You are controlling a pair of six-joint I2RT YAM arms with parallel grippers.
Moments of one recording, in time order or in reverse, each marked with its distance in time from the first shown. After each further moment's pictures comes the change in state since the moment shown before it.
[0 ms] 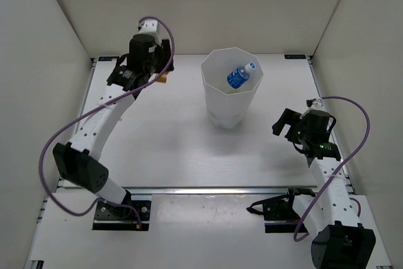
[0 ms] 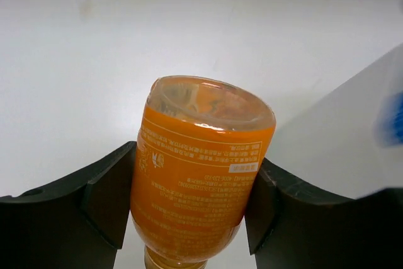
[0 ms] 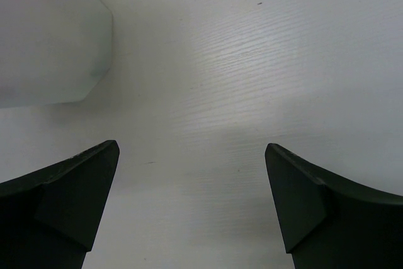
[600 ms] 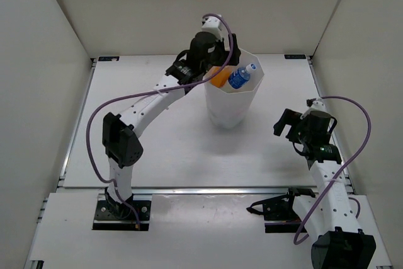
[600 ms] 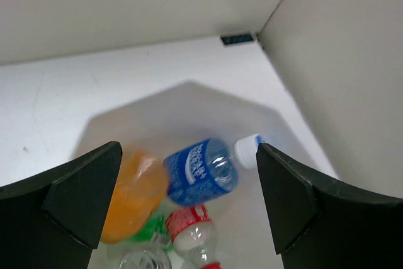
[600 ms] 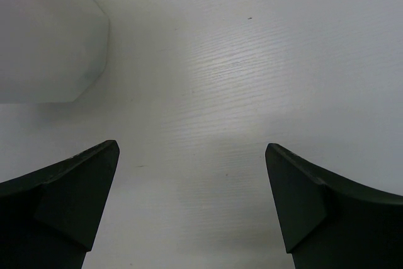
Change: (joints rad) left arm -0.336 0.365 0.418 0.319 -0.019 -0.134; right arm 0.010 -0.039 0.000 0.002 0.037 -0.051
